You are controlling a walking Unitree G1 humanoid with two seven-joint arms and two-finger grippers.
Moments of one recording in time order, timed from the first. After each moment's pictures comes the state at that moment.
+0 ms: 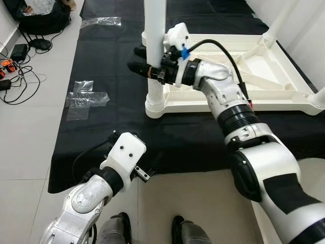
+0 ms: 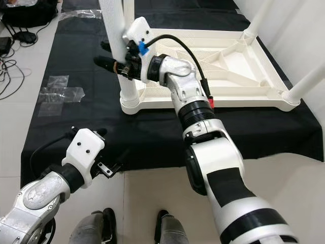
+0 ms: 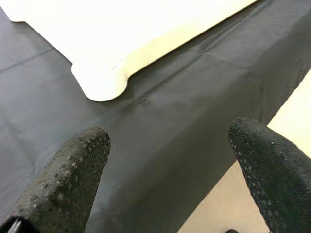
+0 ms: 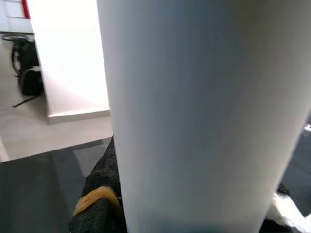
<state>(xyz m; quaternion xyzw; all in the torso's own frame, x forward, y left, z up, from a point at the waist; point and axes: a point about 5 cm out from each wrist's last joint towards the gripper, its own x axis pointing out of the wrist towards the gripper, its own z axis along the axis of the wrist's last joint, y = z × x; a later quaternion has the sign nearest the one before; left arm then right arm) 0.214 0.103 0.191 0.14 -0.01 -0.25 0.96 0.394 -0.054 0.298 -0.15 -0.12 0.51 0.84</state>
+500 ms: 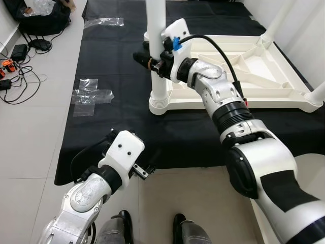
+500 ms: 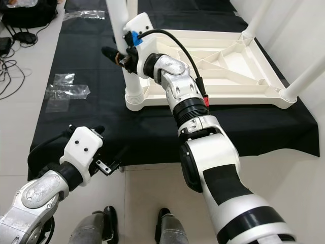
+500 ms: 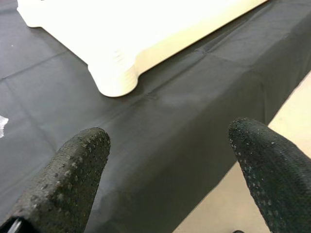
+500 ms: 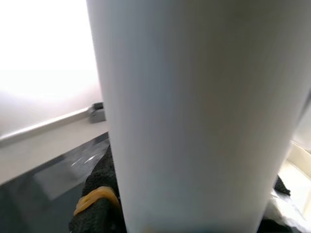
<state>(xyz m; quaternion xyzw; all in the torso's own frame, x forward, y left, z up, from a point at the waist) 0.215 0.106 0.193 0.14 -0.02 -0.24 0.96 0.407 -0.058 0.295 -0.08 -0.08 0.40 0.91</state>
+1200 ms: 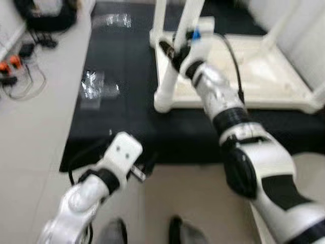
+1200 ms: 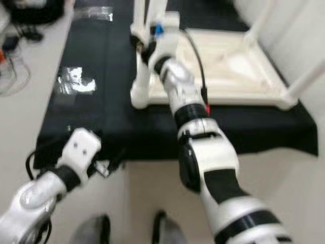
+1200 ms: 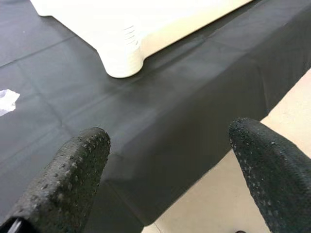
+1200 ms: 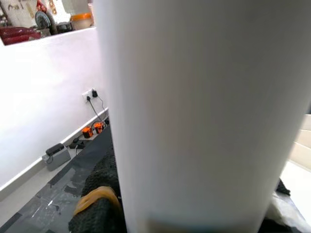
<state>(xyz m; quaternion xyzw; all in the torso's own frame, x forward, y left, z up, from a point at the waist) 0.217 0.109 0.192 0.15 -0.02 -0.24 0.96 0.421 -0.085 0.294 0.04 -0.09 0.22 0.97</state>
